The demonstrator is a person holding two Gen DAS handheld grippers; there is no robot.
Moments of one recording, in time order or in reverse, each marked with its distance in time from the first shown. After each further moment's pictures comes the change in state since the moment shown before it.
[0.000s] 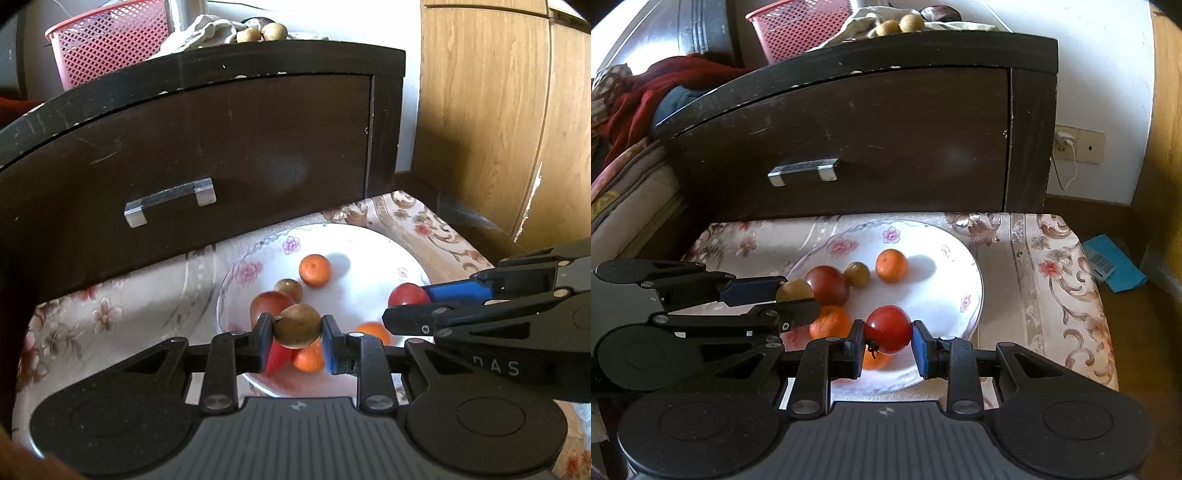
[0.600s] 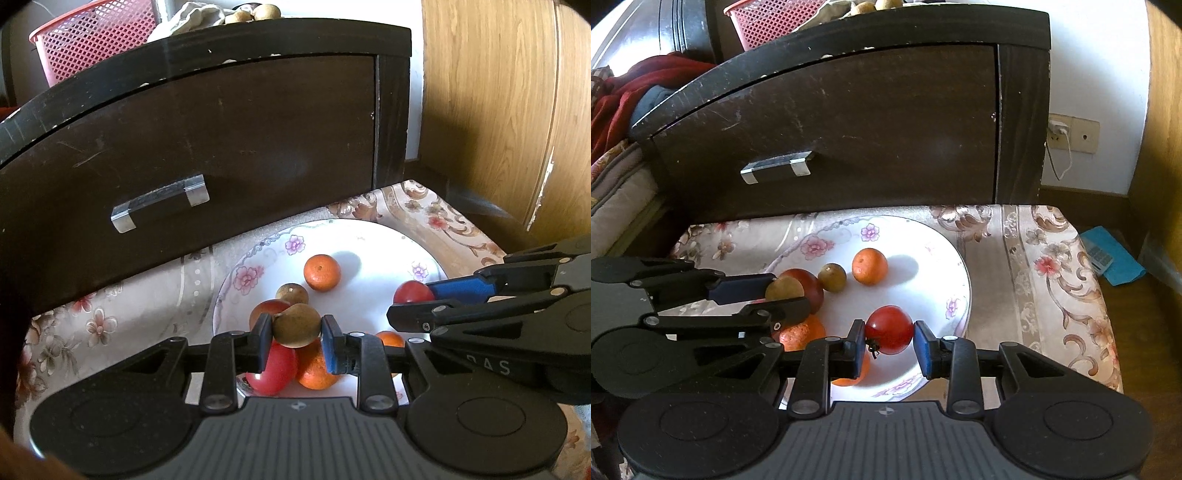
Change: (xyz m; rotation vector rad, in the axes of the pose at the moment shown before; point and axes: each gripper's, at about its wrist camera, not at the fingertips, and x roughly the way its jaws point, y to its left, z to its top) left arm 0.022 -0.004 0.008 0.033 0.028 0.030; right arm 0.020 -0.013 0.002 0.022 0.018 -0.022
